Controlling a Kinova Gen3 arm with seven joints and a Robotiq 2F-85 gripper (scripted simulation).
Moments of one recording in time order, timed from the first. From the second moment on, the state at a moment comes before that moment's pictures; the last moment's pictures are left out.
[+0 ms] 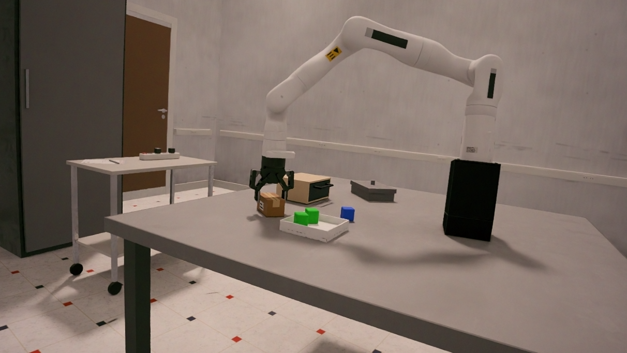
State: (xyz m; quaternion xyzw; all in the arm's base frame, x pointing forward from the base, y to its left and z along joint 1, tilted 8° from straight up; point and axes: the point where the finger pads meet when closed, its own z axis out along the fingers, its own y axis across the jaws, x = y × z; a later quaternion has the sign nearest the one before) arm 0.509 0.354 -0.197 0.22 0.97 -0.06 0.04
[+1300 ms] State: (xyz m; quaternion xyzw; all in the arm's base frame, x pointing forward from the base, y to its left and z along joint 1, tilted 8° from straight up) arm 0.510 0.353 -0.207 0.22 0.97 -0.06 0.04
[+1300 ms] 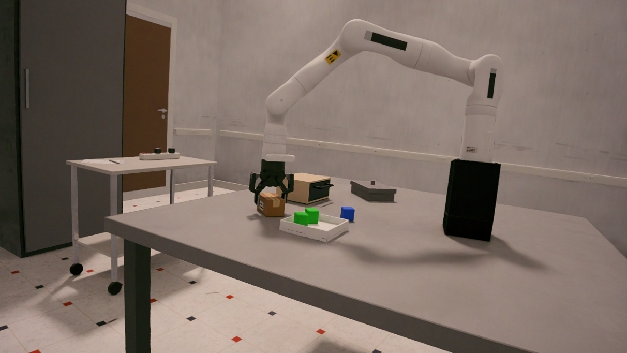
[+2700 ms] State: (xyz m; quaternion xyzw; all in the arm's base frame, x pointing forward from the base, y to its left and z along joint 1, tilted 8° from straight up) arm 0.510 0.353 -0.207 0.22 0.97 -0.06 0.04
